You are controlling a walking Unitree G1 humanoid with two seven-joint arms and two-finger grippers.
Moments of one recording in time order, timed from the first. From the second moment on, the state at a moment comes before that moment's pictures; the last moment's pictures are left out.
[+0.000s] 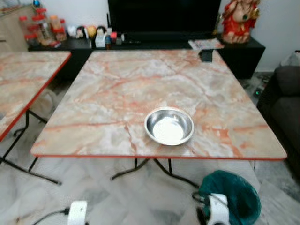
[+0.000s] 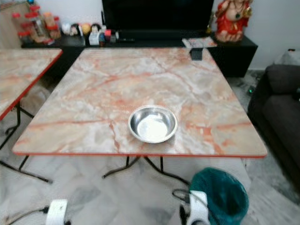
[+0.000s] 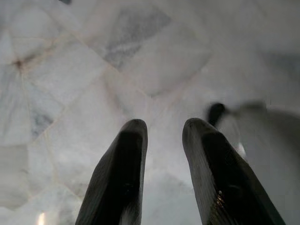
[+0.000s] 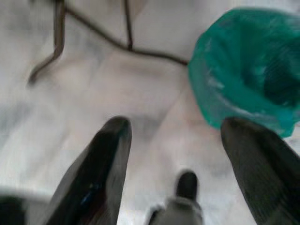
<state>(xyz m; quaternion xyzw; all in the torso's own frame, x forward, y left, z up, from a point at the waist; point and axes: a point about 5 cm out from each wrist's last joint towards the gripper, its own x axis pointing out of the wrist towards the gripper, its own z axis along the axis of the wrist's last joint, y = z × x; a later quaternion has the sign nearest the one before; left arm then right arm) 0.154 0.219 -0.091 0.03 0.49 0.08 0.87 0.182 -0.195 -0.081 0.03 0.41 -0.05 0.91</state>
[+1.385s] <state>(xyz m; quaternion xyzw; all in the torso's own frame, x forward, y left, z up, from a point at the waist) 0.168 0.220 -0.085 0.04 0.47 0.09 0.88 0.173 -0.186 -0.087 0.04 0.43 -0.04 0.90</state>
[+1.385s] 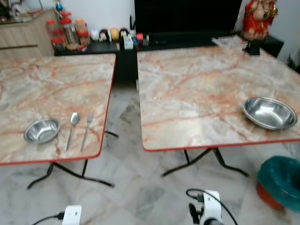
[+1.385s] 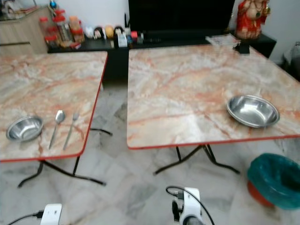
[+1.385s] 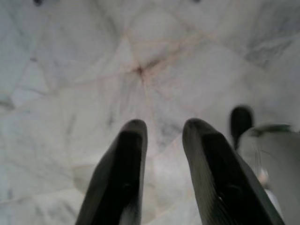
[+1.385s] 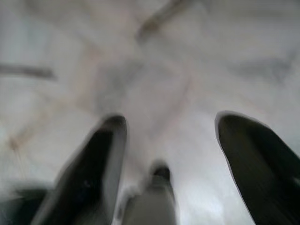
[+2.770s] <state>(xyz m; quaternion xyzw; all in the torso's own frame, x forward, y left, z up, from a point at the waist) 0.185 0.220 -0.077 0.04 0.44 0.08 0.89 0.182 -0.175 -0.084 0.05 0.42 -0.02 0.91</state>
